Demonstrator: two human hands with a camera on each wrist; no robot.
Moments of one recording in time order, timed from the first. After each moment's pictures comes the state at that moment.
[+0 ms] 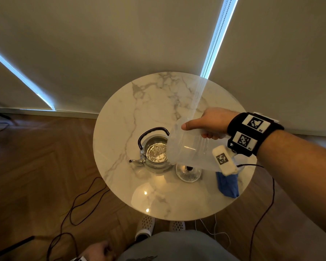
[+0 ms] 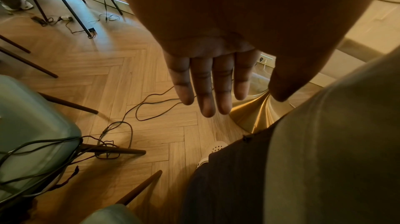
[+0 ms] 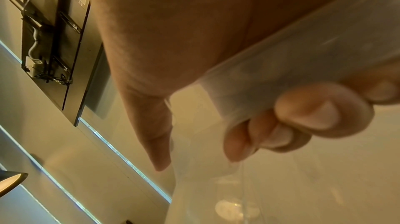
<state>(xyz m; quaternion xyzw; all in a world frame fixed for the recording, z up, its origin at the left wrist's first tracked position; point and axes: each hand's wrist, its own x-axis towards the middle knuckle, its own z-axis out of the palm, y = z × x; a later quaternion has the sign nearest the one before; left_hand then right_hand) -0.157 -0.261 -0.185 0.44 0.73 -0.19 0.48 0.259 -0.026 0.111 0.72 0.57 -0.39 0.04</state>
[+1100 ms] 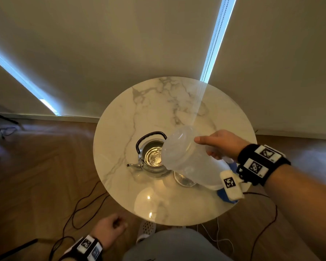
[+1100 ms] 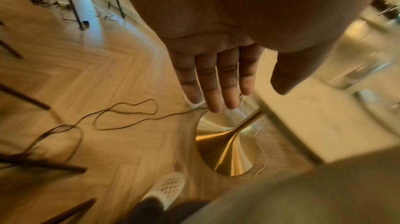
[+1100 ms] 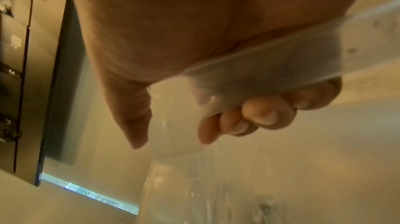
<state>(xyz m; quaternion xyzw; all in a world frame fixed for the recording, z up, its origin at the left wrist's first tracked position) -0.101 -0.208 -0.110 0.59 0.68 -0.09 0.43 0.306 -0.074 0.062 0.68 0.50 -0.52 -0.16</state>
